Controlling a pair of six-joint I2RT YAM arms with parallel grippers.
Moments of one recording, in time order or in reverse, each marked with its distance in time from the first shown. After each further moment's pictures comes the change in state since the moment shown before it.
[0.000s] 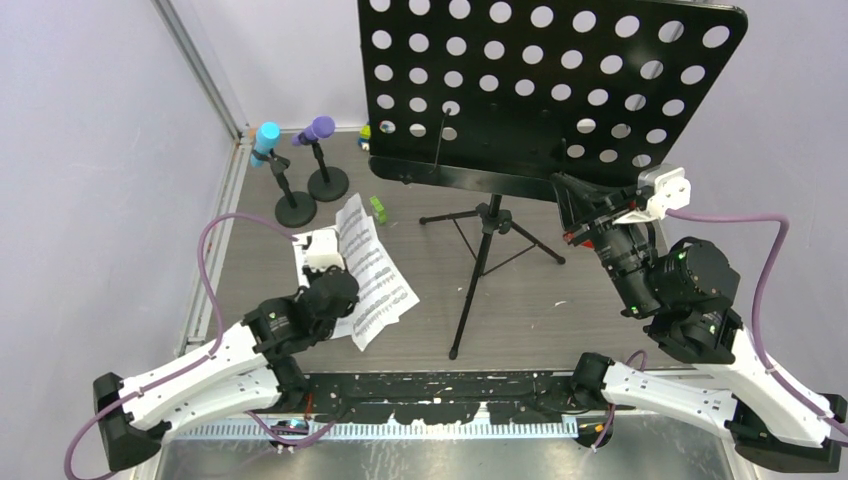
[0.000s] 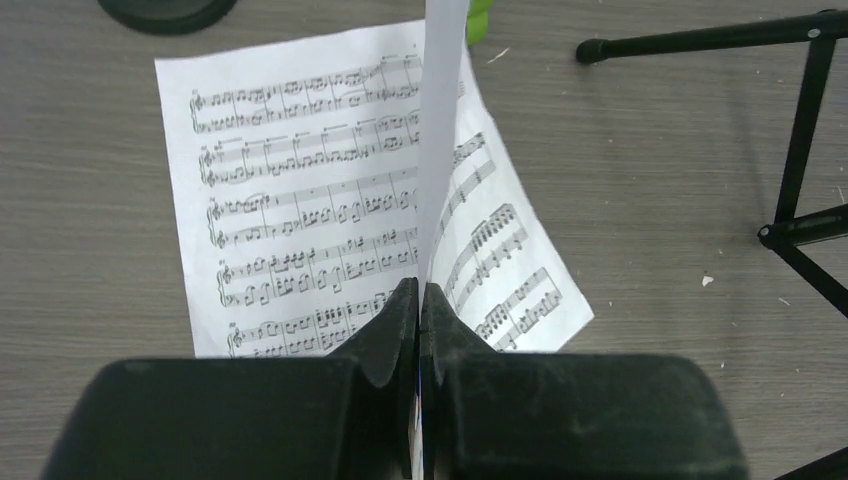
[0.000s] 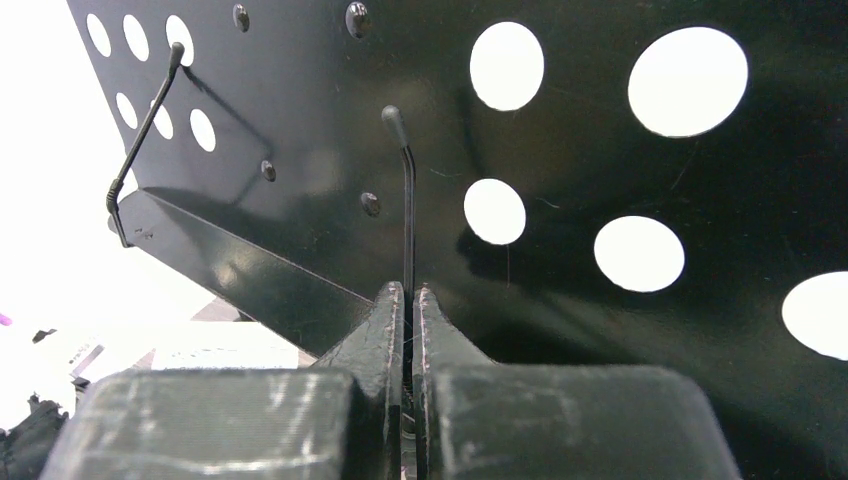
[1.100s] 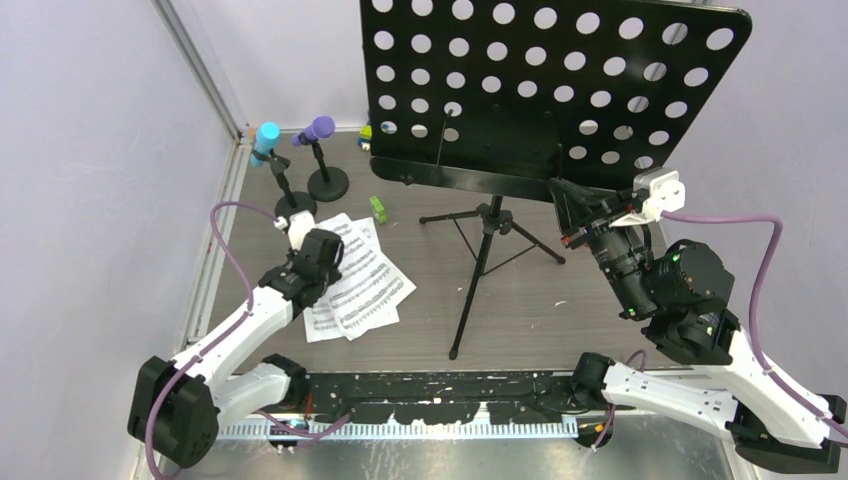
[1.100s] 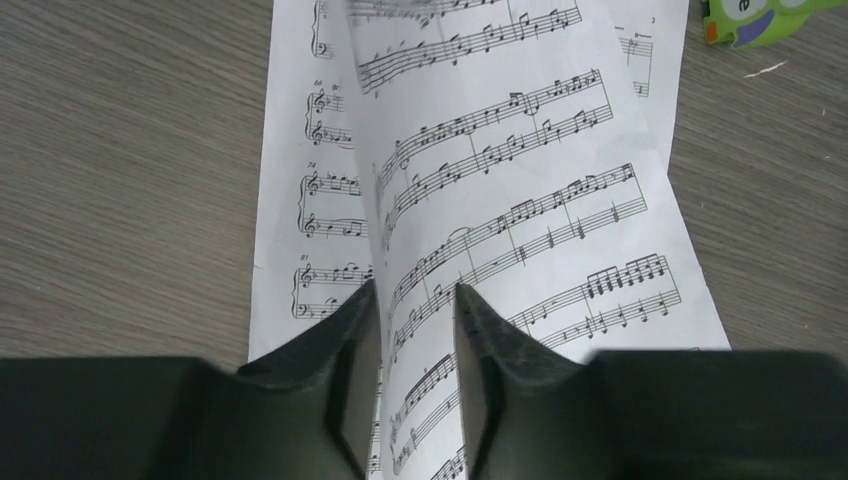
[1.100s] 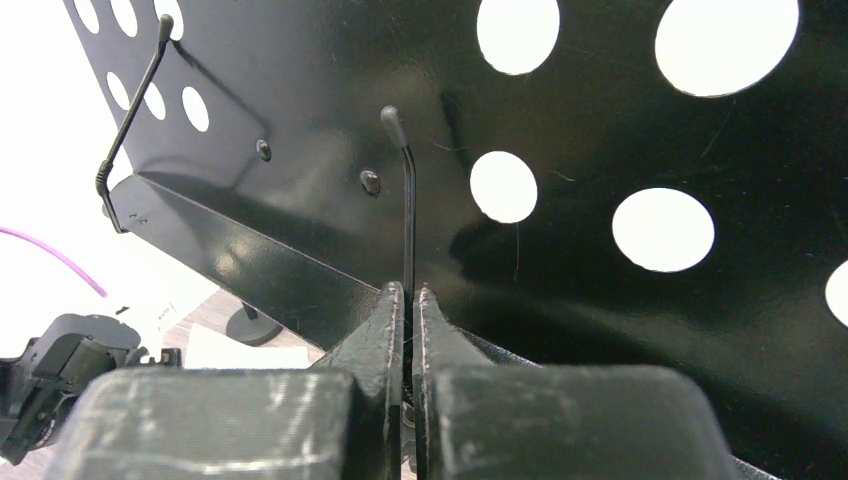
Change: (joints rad) left arm 0.545 0.284 -0.045 0.116 0.320 -0.004; right arm 0.000 -0.014 -0.029 -0.008 0.000 0.024
